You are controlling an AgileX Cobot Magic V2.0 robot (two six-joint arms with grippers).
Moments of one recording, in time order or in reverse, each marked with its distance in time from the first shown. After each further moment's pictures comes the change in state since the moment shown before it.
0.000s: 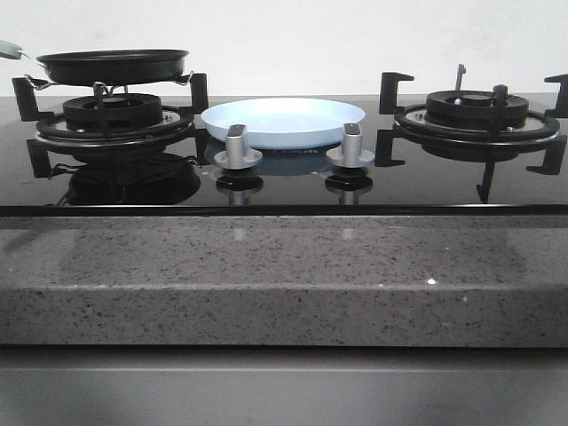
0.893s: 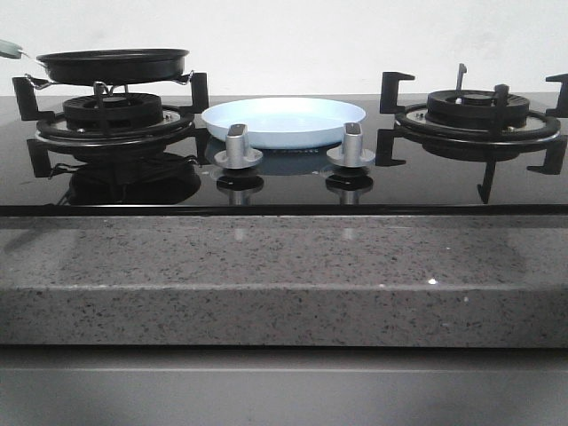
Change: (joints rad) left arm 0.000 0.212 0.000 -0.002 0.018 0.006; right arm 0.003 0.154 -0.019 0.041 0.091 -0.054
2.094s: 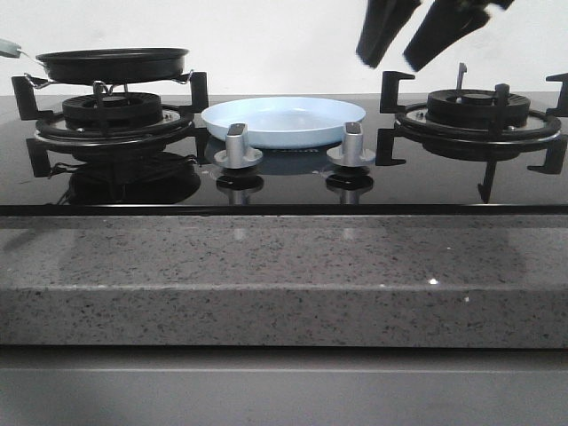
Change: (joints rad) left arm -0.081 0.000 0.000 0.026 0.000 0.000; right arm 0.256 1.268 -0.990 0.256 0.257 -0.269
